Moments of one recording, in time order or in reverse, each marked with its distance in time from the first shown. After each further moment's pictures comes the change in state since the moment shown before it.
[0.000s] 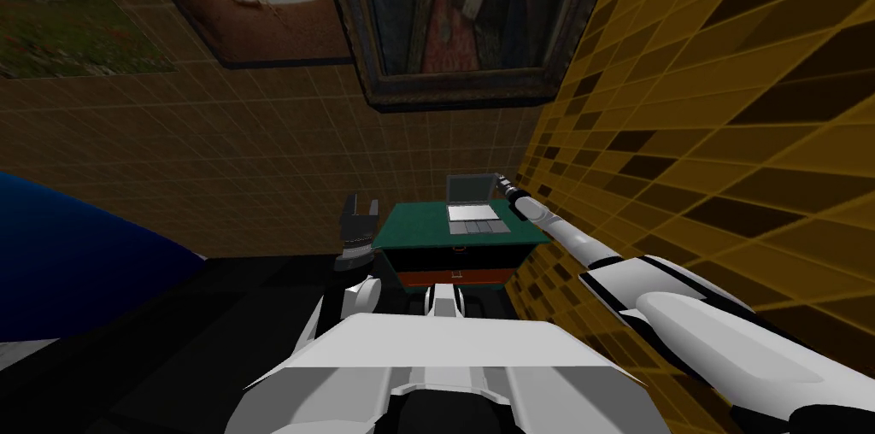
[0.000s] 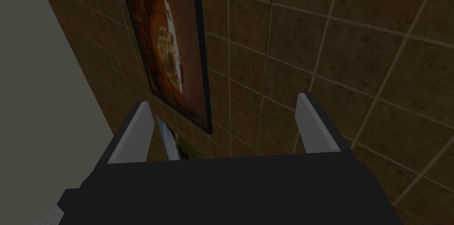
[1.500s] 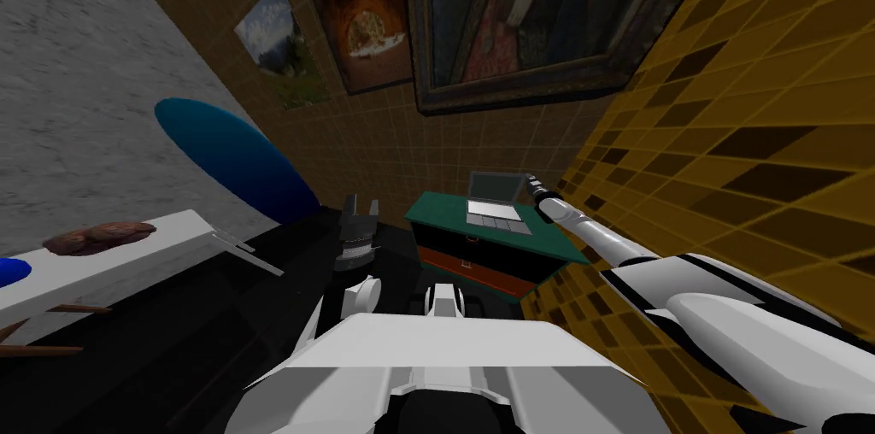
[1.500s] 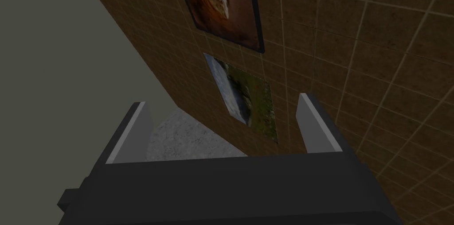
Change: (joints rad) left arm 0.000 0.000 0.000 0.000 0.000 0.000 0.000; right arm -0.014 -0.127 -0.014 0.254 -0.030 0.108 -0.064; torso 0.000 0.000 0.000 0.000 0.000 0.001
